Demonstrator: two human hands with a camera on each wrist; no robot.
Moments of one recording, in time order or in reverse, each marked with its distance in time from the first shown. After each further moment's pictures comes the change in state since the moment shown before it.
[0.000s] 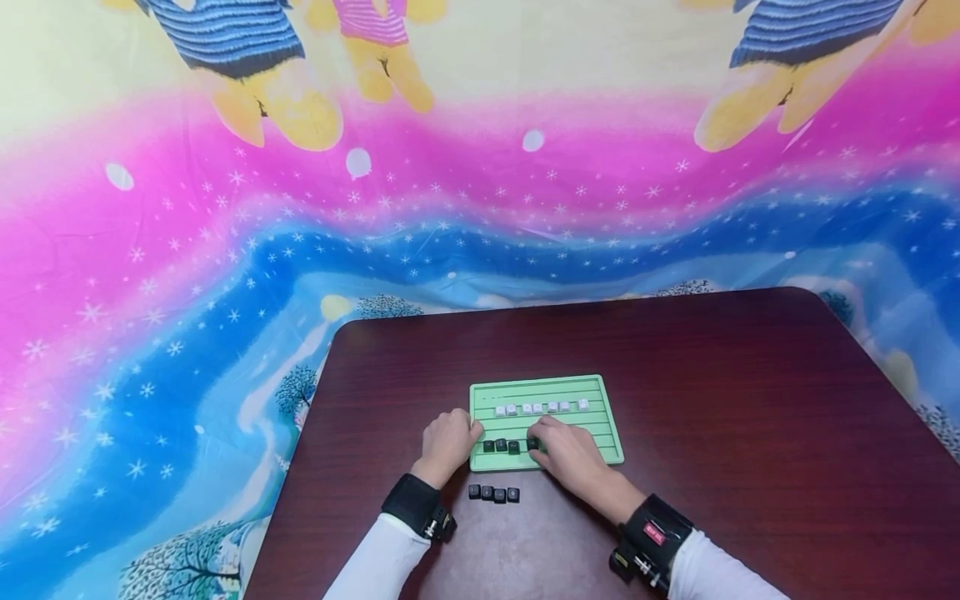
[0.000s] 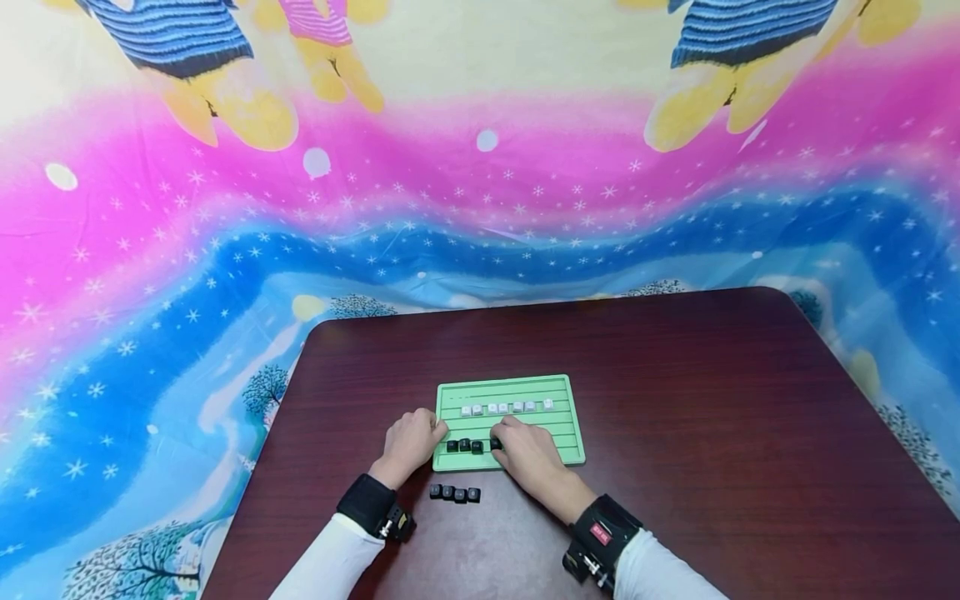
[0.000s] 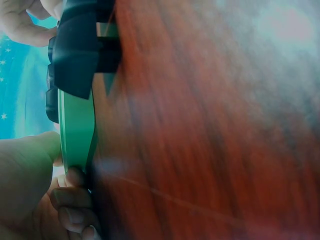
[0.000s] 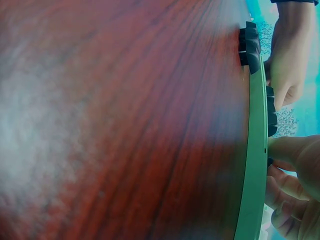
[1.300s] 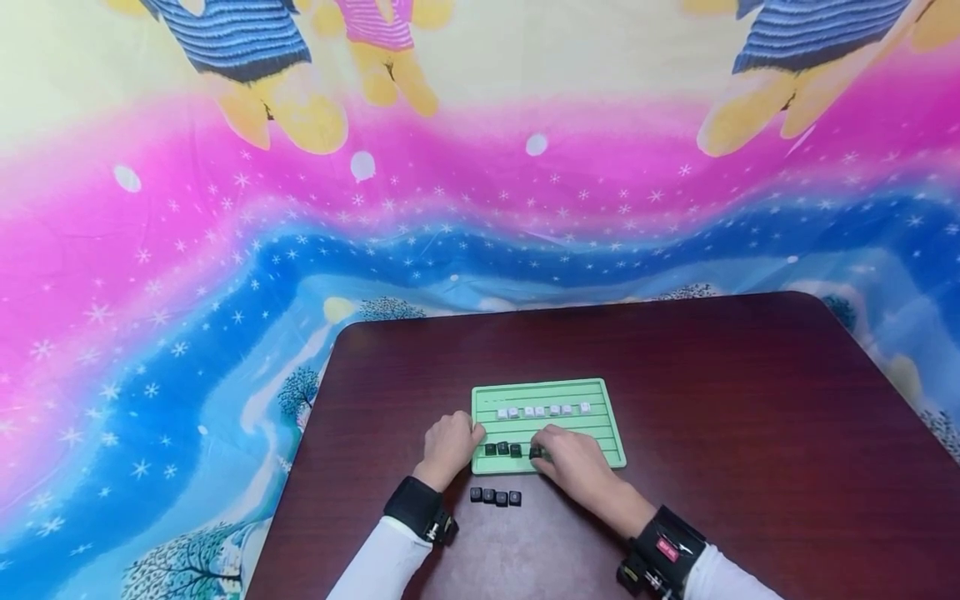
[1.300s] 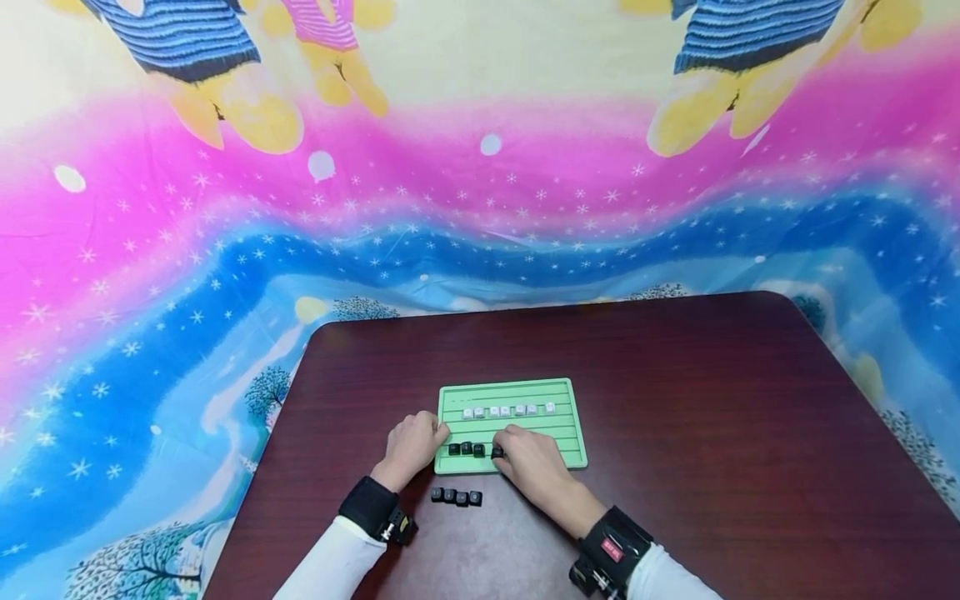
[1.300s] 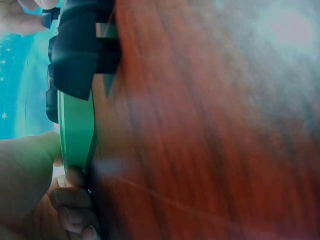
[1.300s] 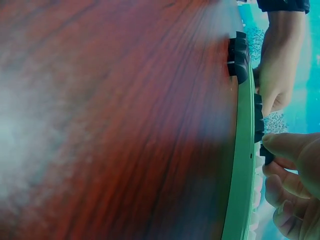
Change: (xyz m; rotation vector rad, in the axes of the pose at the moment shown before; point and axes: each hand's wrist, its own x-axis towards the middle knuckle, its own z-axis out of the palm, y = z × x) left_hand -0.003 0.002 -0.005 -0.008 0.006 -0.002; right_hand -0.010 -0.005 -0.010 0.021 0.033 -0.040
